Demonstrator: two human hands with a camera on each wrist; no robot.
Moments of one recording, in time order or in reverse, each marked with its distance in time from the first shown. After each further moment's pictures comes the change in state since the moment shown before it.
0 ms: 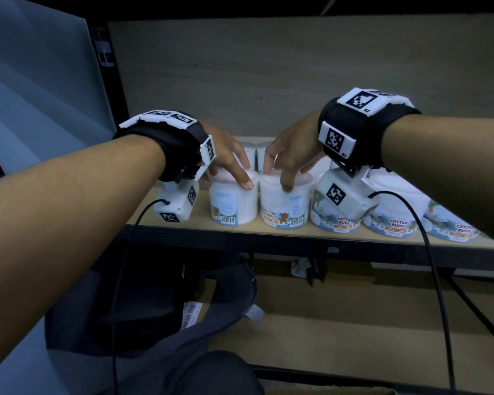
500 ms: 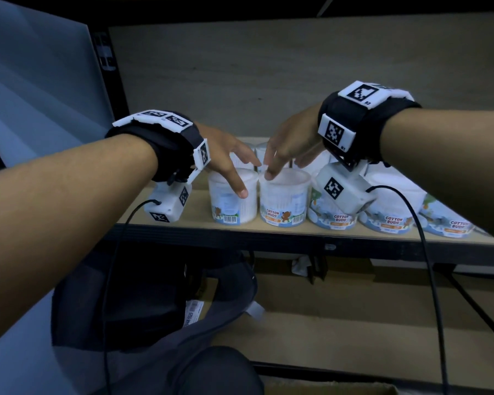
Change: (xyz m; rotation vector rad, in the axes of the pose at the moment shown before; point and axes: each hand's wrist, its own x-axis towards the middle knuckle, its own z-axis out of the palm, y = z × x) left_hand -0.024 0.009 -0.003 0.256 0.040 0.130; right_hand -0.004 0.002 -0.009 0.098 0.048 0.017
